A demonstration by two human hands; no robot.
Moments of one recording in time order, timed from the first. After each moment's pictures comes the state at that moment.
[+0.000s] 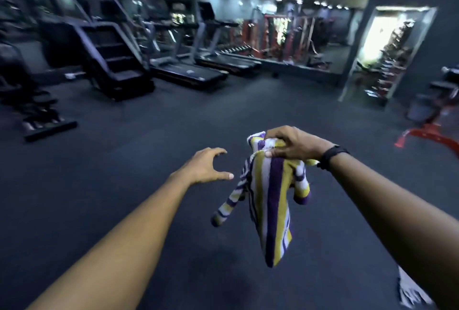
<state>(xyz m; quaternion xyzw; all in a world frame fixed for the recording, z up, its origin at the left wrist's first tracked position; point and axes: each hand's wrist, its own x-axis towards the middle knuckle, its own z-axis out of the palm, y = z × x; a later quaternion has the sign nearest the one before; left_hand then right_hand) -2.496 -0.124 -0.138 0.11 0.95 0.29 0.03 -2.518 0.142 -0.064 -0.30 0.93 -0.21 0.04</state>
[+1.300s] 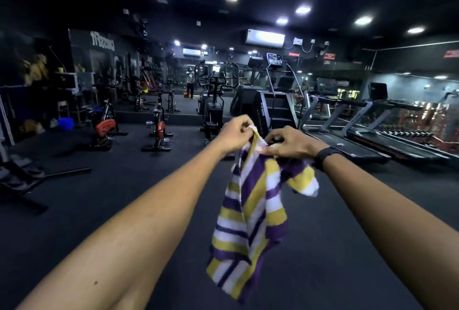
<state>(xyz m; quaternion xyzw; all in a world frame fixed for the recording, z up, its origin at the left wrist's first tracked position) -2.303 -0.471 0.055 -0.12 0.86 0.35 -0.35 -2.420 -0.325 0.075 -0.53 0.82 -0.21 0.01</state>
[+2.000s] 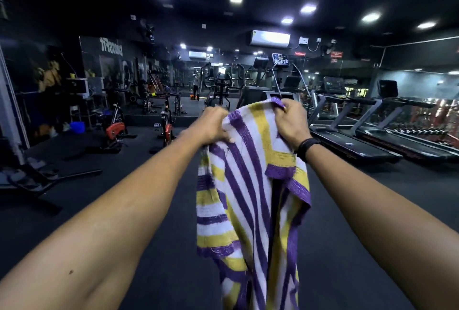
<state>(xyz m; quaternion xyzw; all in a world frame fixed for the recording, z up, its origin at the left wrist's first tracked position) -2.246 -0.496 0.088 -0.19 0.94 0.15 -0.26 -2.396 -0.358 0.092 -0.40 0.74 -0.51 -0.18</state>
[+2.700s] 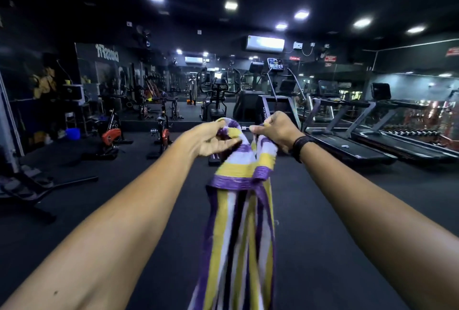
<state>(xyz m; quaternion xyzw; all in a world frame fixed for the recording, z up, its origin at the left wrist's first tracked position) -2.249 -0.472 0.091 -0.23 0.58 0.74 -0.23 -2.387 -0.350 0.098 -0.43 0.78 -0.46 0.00</state>
